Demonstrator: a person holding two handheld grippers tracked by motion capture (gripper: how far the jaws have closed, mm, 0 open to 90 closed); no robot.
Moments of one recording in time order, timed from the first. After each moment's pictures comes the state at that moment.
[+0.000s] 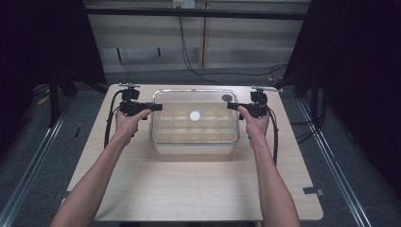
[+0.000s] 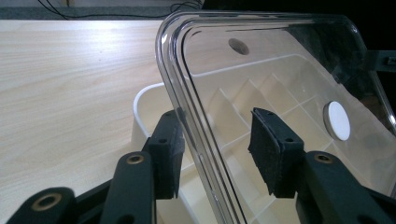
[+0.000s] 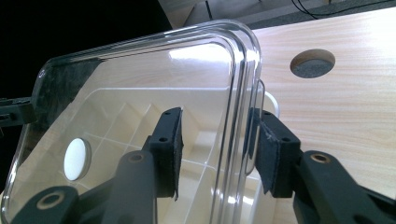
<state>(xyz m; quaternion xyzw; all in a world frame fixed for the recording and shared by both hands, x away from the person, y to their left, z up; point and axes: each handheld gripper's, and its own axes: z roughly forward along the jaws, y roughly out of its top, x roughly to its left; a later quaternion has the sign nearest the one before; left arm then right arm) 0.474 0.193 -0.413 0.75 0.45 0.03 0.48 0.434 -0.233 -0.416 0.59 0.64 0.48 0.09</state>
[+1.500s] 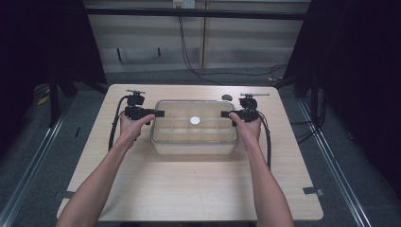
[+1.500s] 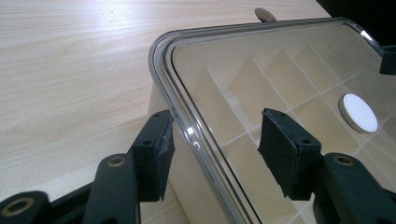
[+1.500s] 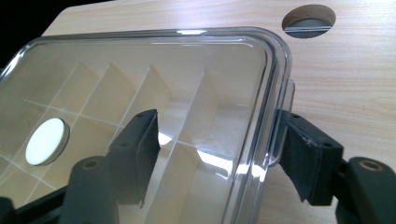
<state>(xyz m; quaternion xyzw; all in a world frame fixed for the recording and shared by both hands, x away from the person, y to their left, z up) 0.483 0.187 -0.446 0.77 0.47 0.03 0.43 0.444 -0.214 -0.448 0.60 0.68 0.41 0.10</state>
